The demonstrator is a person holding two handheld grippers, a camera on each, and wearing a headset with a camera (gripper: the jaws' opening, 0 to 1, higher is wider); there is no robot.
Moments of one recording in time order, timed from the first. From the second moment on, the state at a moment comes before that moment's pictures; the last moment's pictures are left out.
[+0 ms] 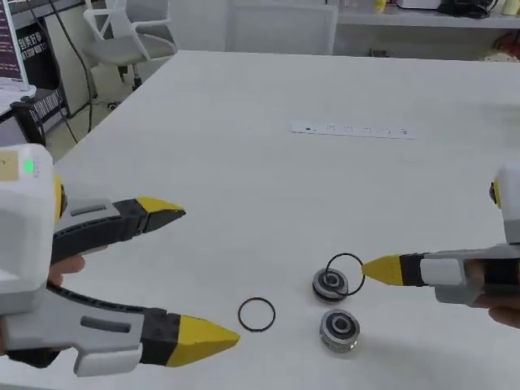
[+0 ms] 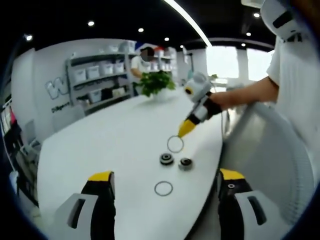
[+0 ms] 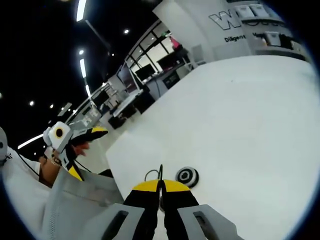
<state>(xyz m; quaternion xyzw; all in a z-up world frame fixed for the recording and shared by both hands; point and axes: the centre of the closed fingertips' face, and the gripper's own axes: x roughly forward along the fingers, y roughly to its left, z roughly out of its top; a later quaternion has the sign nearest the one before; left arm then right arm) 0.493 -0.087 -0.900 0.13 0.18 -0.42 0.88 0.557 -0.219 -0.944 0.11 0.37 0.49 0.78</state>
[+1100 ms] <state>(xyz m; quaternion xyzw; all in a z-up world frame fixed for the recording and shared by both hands) 0.484 -0.080 -0.923 0.07 0.20 -0.40 0.89 0.548 -0.149 -0.926 0.06 0.37 0.56 0.74</state>
